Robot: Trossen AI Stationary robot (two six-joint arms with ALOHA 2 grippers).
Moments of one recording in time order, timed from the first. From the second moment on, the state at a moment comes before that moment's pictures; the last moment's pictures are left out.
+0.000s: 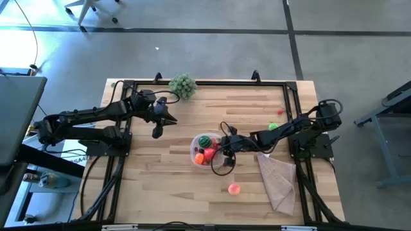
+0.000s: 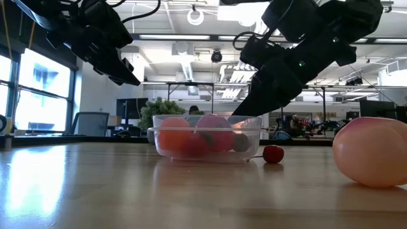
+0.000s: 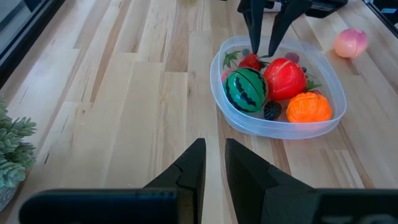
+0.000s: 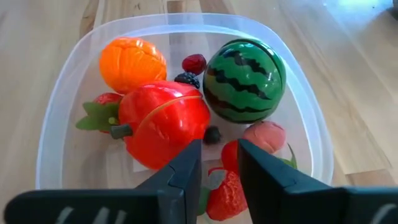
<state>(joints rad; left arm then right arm) 0.60 0.98 0.52 -0.21 0.42 0.26 0.16 1.68 0.71 0.31 0.24 0.14</state>
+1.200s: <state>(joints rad) 0.60 0.98 0.52 -0.21 0.42 0.26 0.28 1.53 0.41 0.45 0.48 0.33</state>
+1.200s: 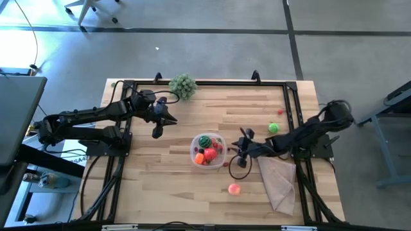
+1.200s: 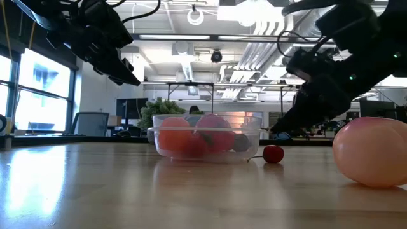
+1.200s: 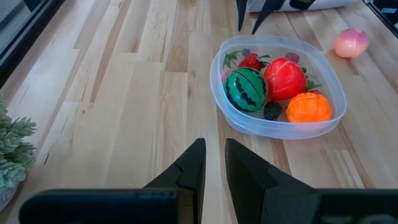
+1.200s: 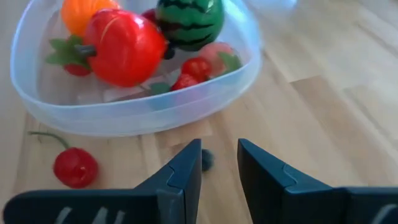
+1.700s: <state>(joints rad) 0.60 0.98 0.52 -0.21 0.43 0.26 0.27 1.65 0.47 0.45 0.42 0.34</state>
